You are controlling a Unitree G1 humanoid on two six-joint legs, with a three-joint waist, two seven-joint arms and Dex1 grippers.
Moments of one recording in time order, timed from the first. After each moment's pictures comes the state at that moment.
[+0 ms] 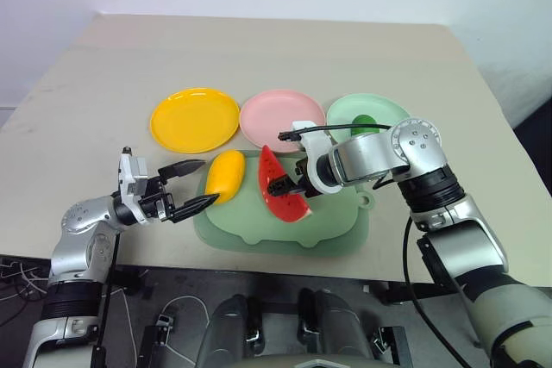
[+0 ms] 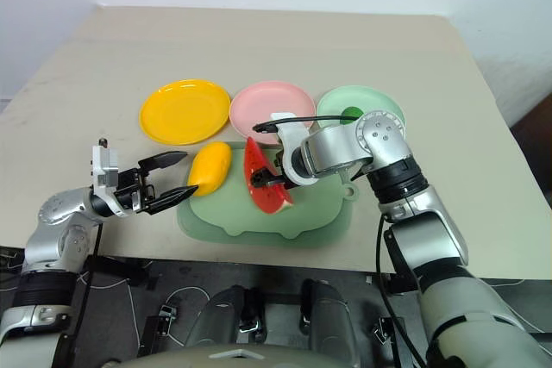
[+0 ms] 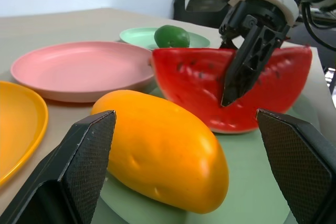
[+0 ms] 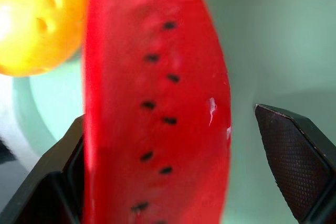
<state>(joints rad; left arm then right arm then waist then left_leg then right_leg) -0.24 0.57 0.19 0.21 -0.56 0.01 -1.31 -0.98 -0.44 0.31 0.24 1.95 1.42 -0.96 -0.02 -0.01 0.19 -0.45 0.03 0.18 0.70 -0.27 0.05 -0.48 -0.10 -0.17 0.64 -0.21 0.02</state>
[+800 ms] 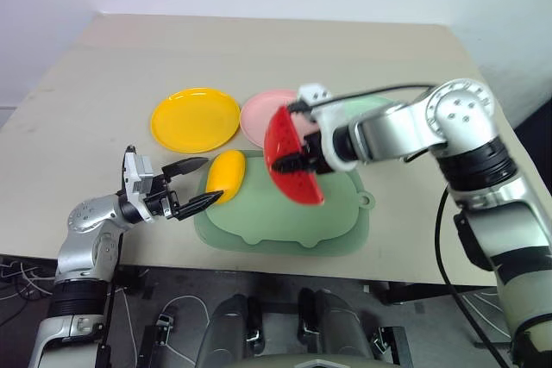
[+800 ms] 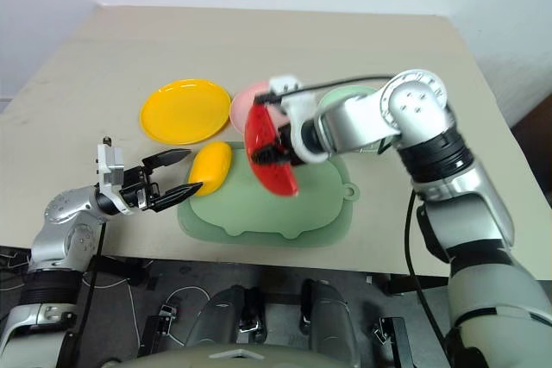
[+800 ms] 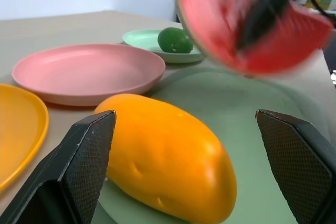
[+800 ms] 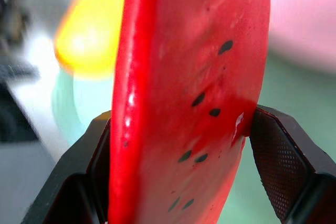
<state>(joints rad) -0.24 0.55 0.18 0.18 -0.55 0.02 -1.27 -1.17 -0.64 0.34 0.12 1.71 1.35 -0.51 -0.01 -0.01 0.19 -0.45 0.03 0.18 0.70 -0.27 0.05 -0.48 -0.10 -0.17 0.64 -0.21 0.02</state>
